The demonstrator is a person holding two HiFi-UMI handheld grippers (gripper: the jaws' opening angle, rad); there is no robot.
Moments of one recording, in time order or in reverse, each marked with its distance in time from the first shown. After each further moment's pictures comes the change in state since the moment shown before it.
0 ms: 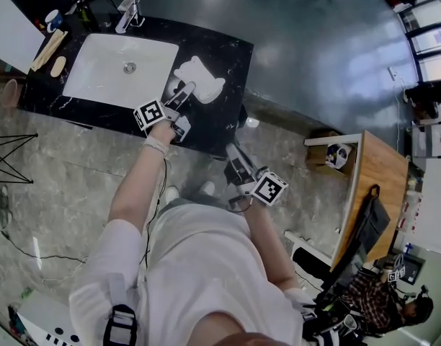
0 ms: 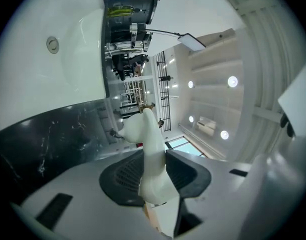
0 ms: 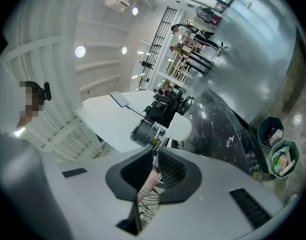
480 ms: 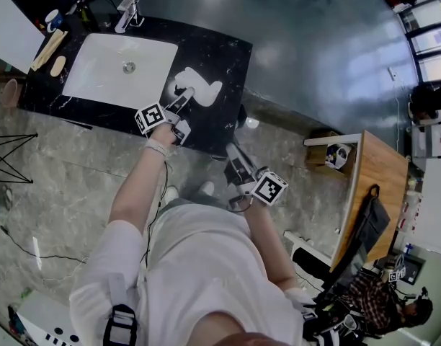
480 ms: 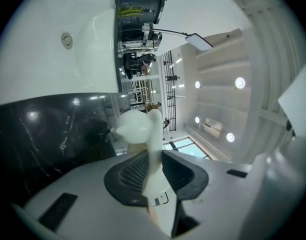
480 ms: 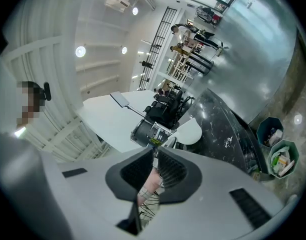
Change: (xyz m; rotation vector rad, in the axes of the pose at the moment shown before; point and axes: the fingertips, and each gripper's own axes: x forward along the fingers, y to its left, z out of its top) left arm -0.011 0.028 -0.016 -0.051 0.001 0.070; right arm -0.004 -0.004 -0.001 -0.001 0.002 -0.002
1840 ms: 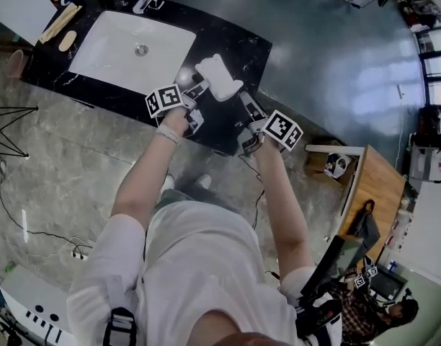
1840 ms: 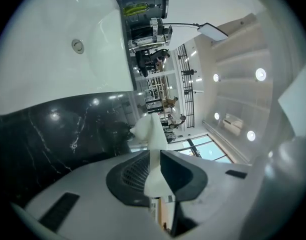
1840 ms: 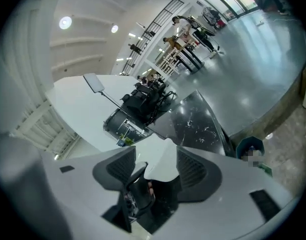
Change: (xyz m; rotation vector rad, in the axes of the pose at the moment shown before) left arm 0.006 0.021 -0.002 -0.032 0.040 0.233; right arm 0.111 -0.093 0.076 -0.066 0.144 -0.259
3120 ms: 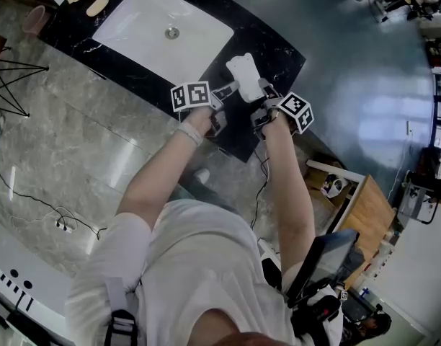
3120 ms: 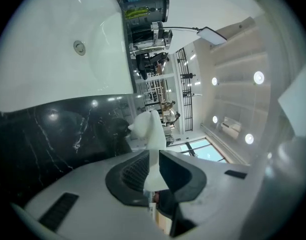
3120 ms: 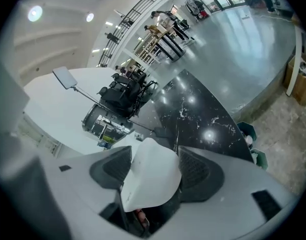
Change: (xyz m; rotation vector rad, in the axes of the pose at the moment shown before) left arm -0.005 0.002 0.004 -0.005 -0.032 -0.015; right arm 0.099 -0.047 -0.006 0.147 0.123 -0.207
